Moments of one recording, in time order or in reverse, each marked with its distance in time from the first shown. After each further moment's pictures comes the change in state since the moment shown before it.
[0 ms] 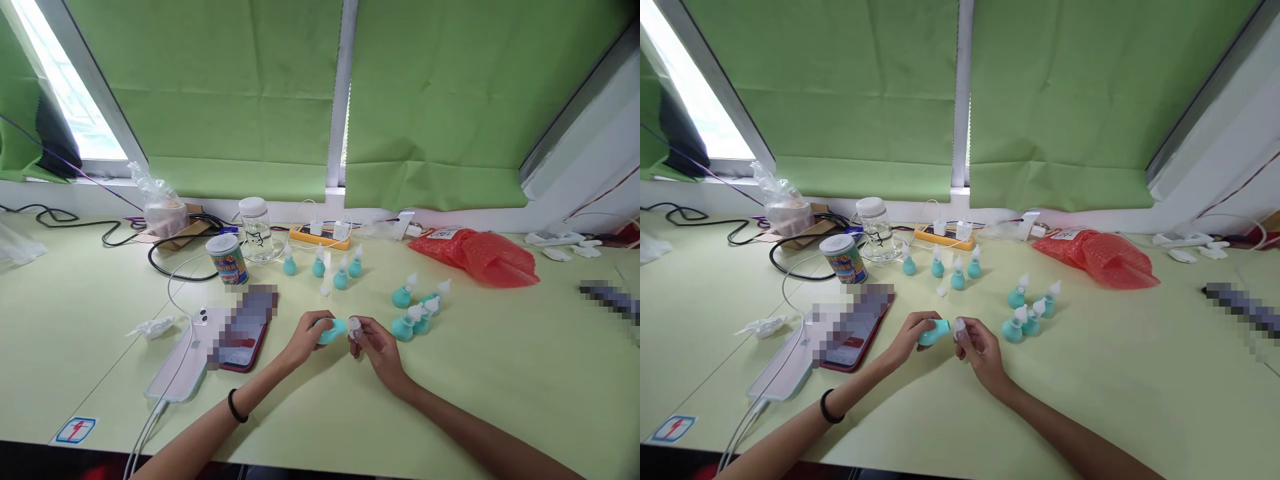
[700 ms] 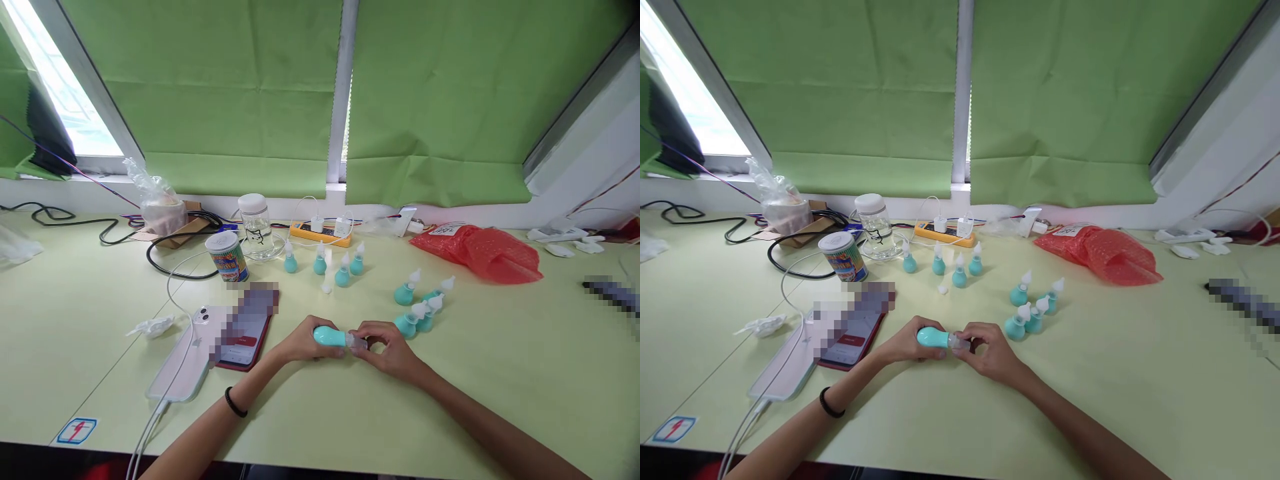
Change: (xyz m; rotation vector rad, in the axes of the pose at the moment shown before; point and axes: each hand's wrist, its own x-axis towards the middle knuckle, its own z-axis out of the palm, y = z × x) left_hand 0.001 -0.012 -0.016 0.176 -0.319 -0.072; right_hand 0.009 -0.019 -0.020 -0.414 -0.295 -0.189
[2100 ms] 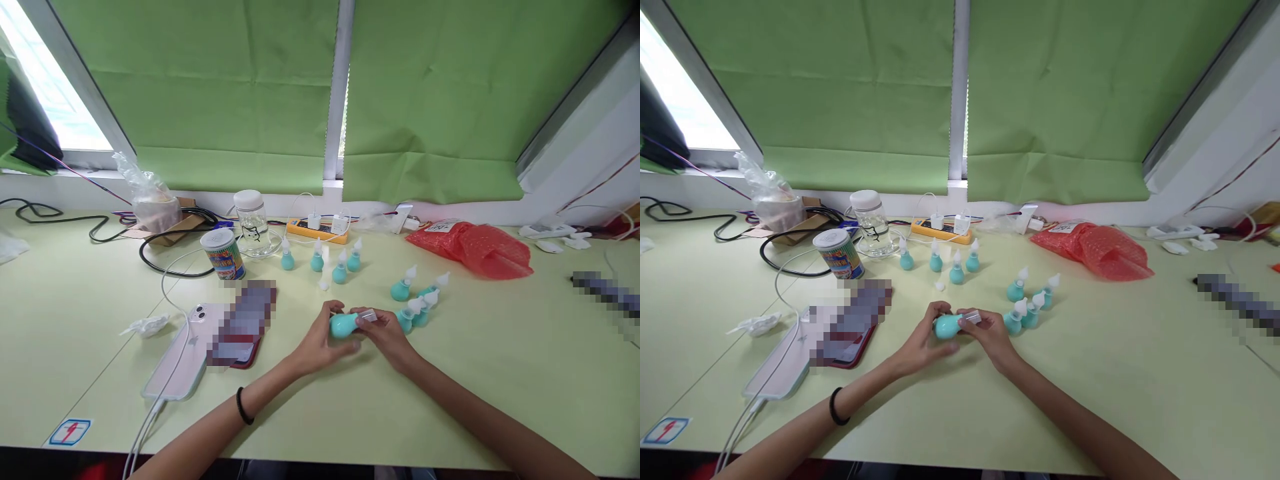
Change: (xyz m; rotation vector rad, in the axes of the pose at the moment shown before) left_hand 0.003 0.008 0.028 0.174 0.346 0.291; right_hand 0.008 0.007 0.006 0.663 0.288 0.442
